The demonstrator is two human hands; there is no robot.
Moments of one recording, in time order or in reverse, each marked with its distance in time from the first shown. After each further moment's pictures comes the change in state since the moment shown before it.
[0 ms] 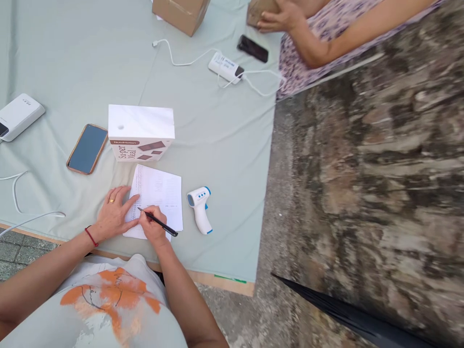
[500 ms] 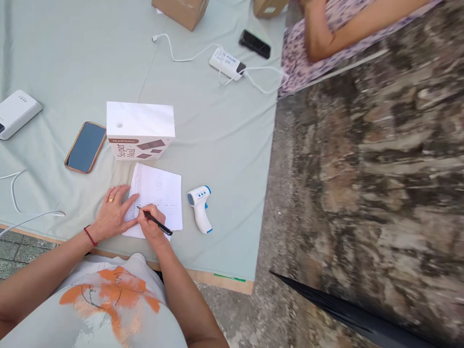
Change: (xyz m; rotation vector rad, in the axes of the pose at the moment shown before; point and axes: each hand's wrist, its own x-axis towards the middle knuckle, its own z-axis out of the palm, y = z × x) left_hand 0.000 0.000 0.000 -0.030 0.007 0.007; right_hand 0.001 -0.004 0.000 -0.072 -0.068 -0.019
